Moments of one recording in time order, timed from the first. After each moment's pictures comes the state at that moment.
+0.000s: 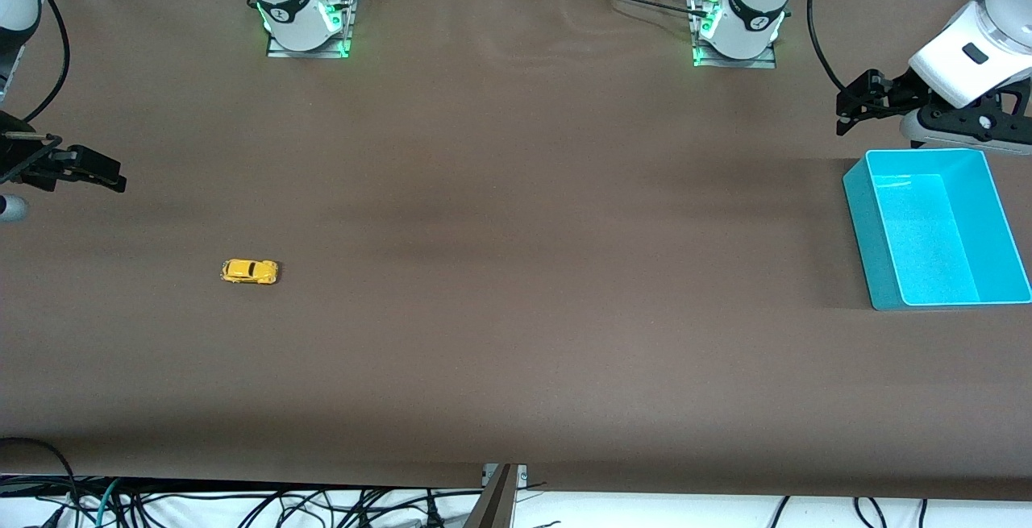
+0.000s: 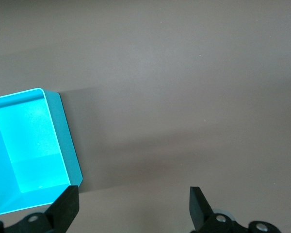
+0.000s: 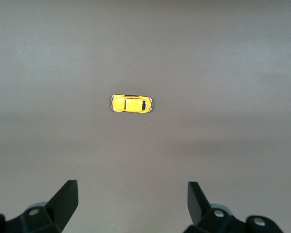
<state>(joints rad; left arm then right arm) 0.03 -0.05 -0.13 -1.65 0.01 1.57 0.06 0.09 0.16 -0.18 -1.50 -0.01 1.61 -0.09</state>
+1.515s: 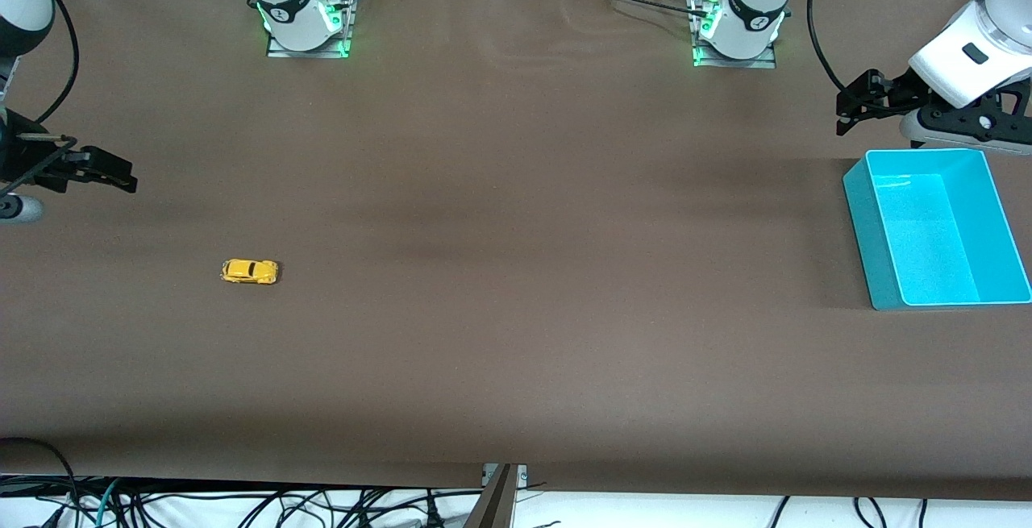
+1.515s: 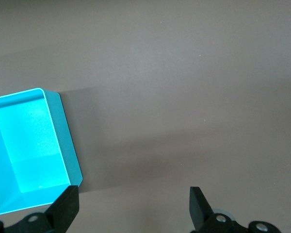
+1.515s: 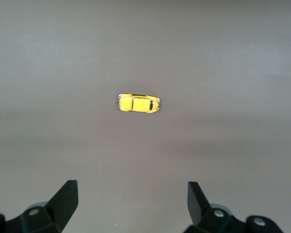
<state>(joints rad) 0.03 -0.05 -0.13 -1.65 0.01 1.57 0.06 0.13 0.17 -0.16 -1.51 -0.01 1.61 -0.08</state>
